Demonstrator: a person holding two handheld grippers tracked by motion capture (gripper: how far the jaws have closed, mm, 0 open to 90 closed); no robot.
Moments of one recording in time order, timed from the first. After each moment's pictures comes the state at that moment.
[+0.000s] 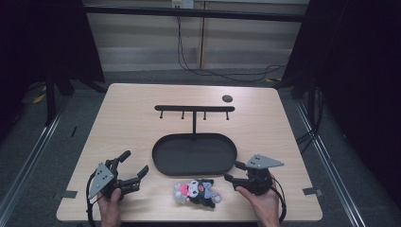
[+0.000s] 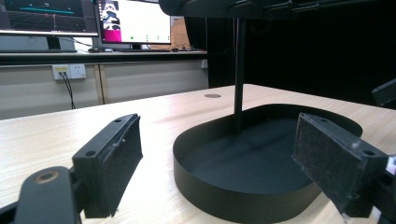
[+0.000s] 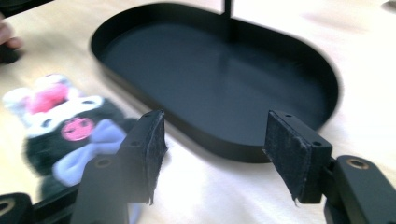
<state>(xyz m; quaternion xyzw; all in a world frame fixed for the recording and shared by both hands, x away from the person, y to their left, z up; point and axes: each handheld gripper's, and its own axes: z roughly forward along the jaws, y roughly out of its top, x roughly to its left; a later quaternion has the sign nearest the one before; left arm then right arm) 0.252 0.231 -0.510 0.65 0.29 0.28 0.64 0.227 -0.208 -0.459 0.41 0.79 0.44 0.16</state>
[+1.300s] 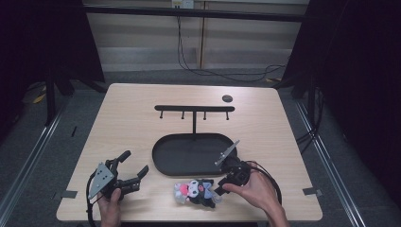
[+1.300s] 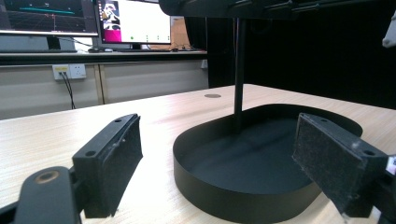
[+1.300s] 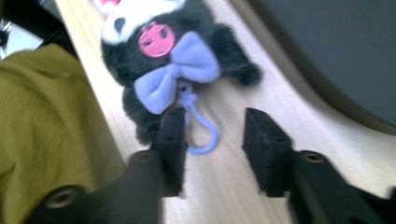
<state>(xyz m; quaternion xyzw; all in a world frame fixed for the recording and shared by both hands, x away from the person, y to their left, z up) 0.252 0.231 -0.510 0.65 0.29 0.28 0.64 0.269 -0.155 -0.449 0.31 0.92 0.20 -0.10</state>
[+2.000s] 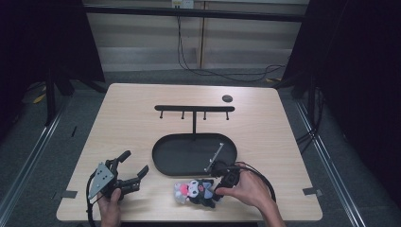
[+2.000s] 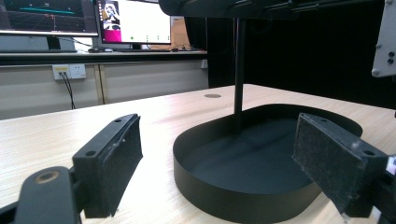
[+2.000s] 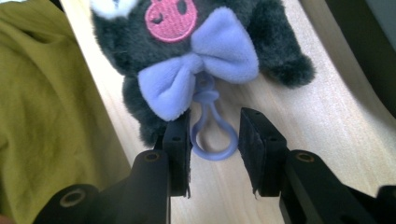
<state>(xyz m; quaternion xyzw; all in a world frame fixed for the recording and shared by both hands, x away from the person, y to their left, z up) 0.252 0.231 -0.510 0.65 0.29 0.28 0.64 0.274 -0.130 -0.466 0.27 0.95 0.13 -0.12</state>
